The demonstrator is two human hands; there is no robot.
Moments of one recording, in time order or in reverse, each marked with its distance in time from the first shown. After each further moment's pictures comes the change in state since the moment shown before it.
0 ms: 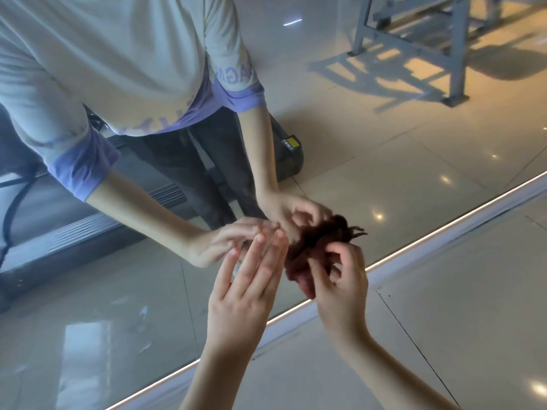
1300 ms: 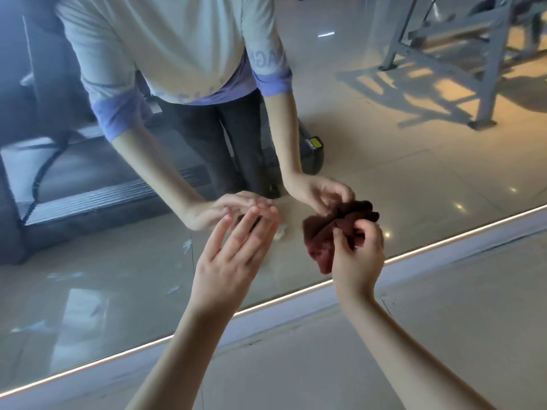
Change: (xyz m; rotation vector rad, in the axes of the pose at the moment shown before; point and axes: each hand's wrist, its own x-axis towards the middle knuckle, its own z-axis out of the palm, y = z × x) left_hand -0.040 -0.043 -0.023 0.041 0.014 0.014; right_hand -0.012 0.007 0.013 -0.159 0.083 0.035
